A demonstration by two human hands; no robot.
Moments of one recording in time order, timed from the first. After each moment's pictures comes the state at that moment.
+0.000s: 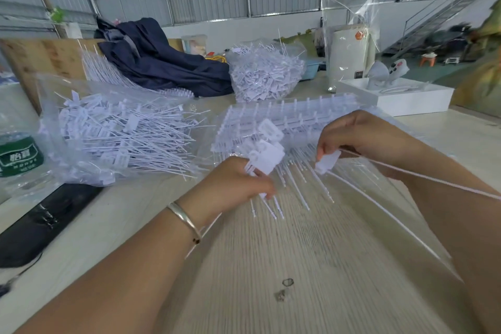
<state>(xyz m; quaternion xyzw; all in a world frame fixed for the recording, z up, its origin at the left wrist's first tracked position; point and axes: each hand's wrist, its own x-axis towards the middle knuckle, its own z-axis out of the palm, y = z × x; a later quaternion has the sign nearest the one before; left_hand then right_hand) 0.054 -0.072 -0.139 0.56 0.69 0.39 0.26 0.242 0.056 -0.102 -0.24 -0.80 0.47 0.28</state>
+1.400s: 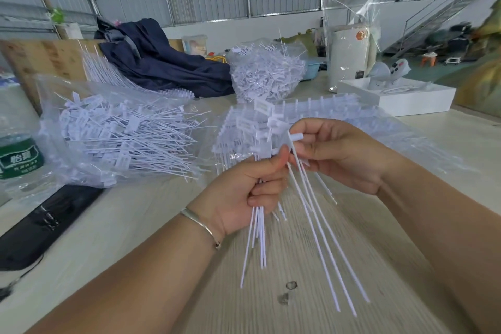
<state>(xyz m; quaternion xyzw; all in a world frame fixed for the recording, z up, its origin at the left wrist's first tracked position) 0.072 -0.068 -0.140 0.36 0.36 0.57 0.64 0.220 0.038 -0.116 -0.04 -0.70 0.67 0.24</state>
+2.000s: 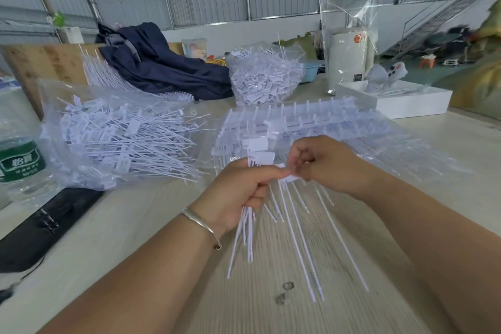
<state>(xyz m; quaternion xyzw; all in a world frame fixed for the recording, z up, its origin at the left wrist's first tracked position) 0.070 -0.061 -0.144 0.39 0.59 0.56 0.43 0.211 0.038 -0.127 -0.26 -0.87 0.33 0.25</state>
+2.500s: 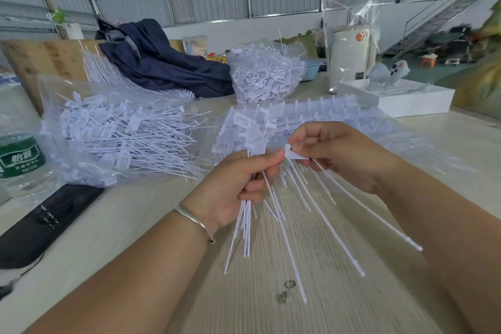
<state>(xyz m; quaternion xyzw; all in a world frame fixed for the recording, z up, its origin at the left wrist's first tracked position) 0.062 -0.066 -0.137 0.42 0.49 0.57 0.50 0.219 0.043 -0.118 -0.19 -0.78 0.53 0.27</state>
